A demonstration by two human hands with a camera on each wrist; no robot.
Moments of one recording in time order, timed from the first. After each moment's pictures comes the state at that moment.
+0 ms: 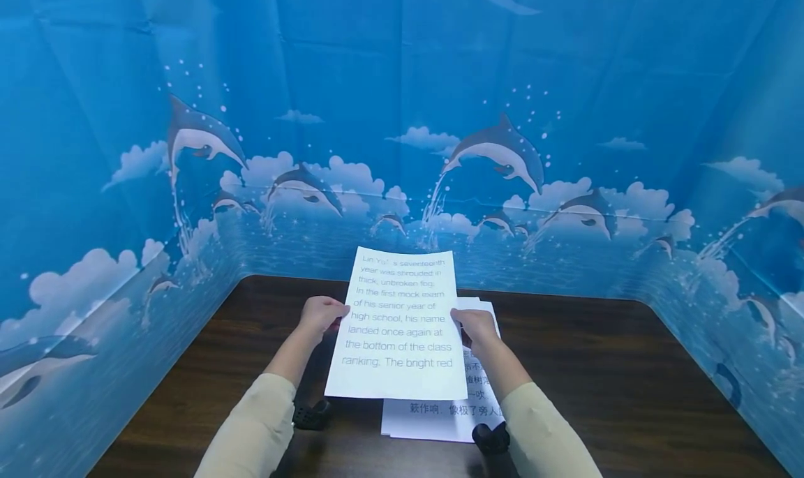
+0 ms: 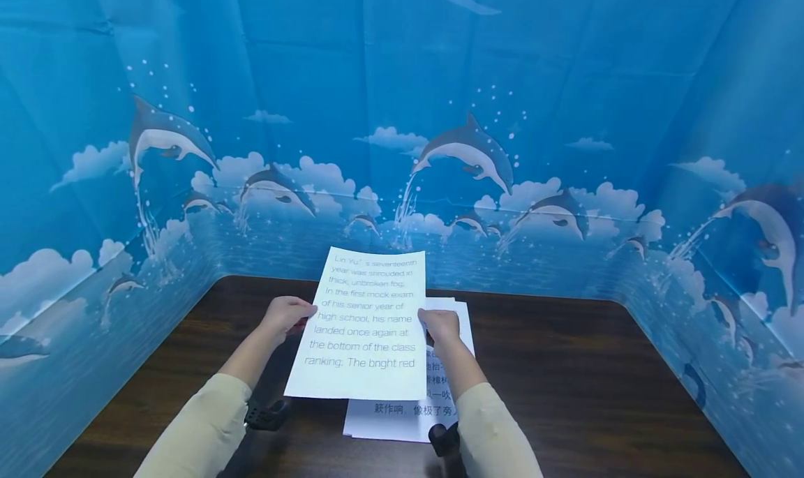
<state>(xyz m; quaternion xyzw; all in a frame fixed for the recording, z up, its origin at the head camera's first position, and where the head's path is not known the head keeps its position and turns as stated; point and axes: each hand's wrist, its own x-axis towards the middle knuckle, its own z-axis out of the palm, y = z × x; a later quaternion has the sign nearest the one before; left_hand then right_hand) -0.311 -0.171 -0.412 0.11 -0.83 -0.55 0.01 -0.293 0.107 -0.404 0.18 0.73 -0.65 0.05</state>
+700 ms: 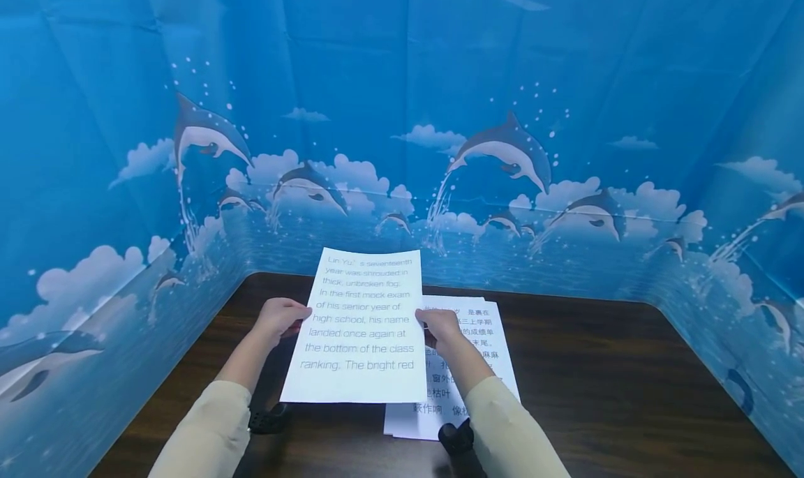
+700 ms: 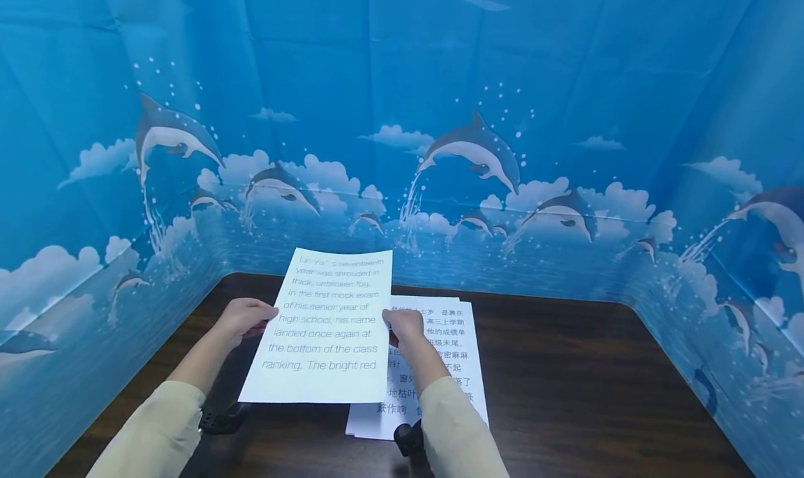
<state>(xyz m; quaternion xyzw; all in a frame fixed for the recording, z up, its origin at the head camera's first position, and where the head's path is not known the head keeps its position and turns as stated) -0.296 -0.242 -0.405 0.15 -0.84 -0.52 -0.01 -0.295 0.047 -0.406 0.15 0.72 -0.67 0.09</state>
